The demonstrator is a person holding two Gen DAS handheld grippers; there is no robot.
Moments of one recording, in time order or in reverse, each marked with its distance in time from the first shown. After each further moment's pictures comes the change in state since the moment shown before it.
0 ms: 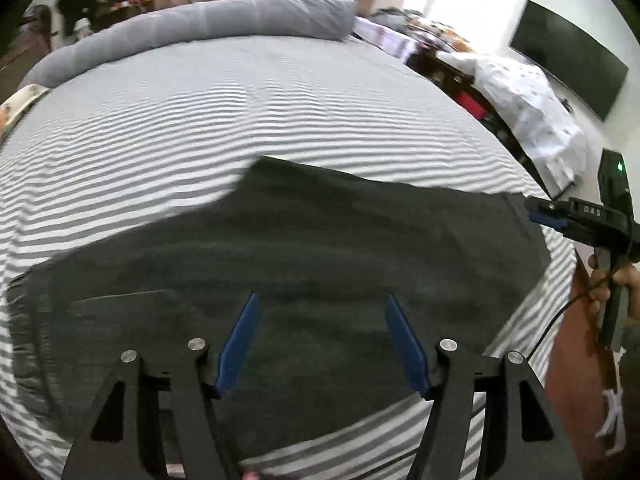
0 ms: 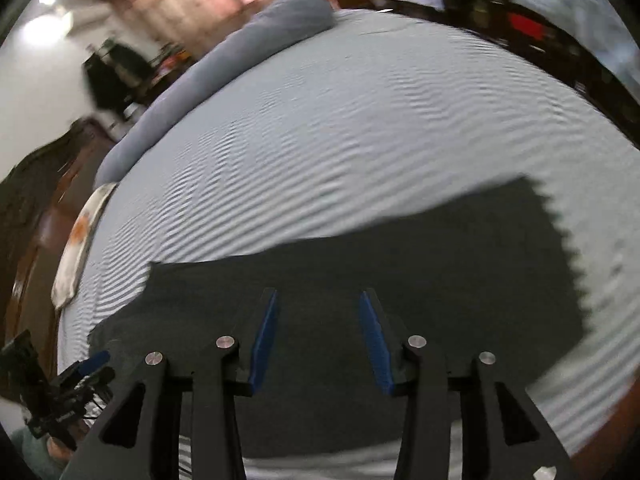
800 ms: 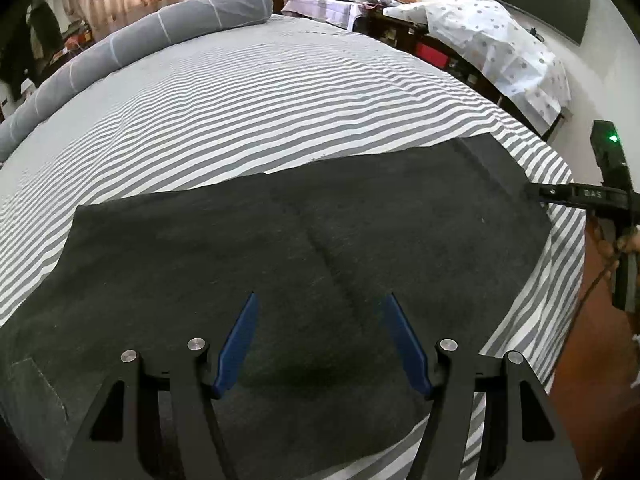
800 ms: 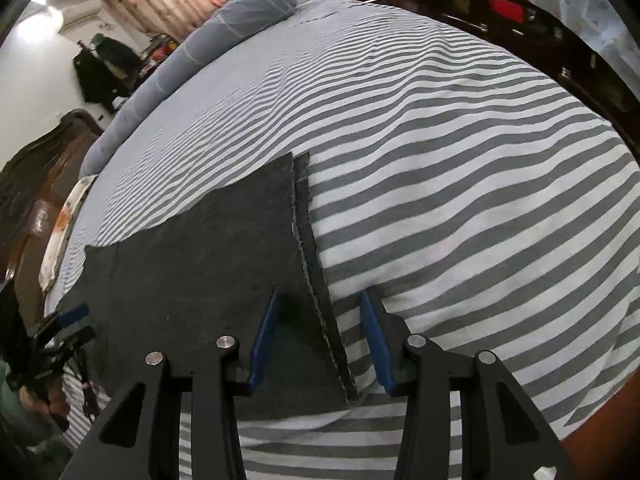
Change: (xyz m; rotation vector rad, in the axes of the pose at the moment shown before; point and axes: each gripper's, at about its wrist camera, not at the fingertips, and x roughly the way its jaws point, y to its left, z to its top) left arm 0.098 -0.142 0.016 0.209 0.054 0.033; right arm 0.017 -0.174 0.015 -0.040 0.062 0.025
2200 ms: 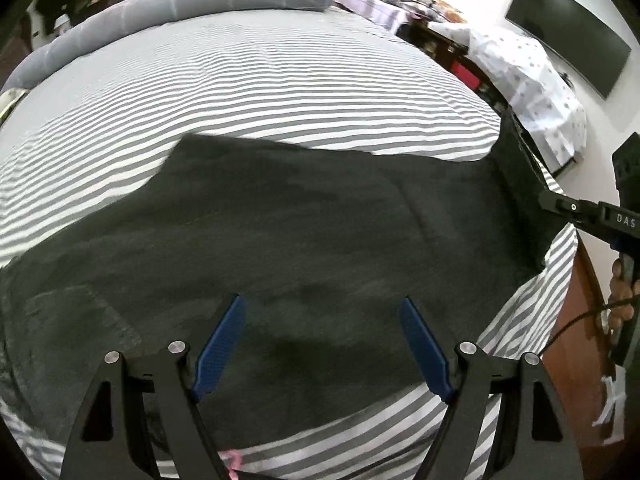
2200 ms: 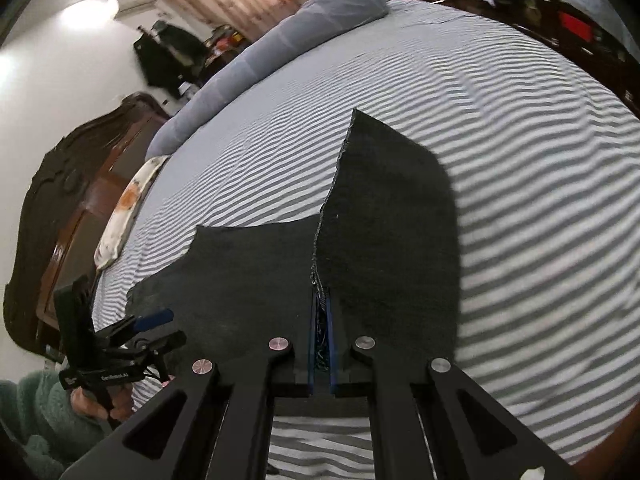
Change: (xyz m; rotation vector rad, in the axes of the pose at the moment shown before) left arm -0.059 0.101 -0.039 -0.199 0.037 -0.036; right arm -0.004 0.188 -0.018 -0.090 0.006 0.190
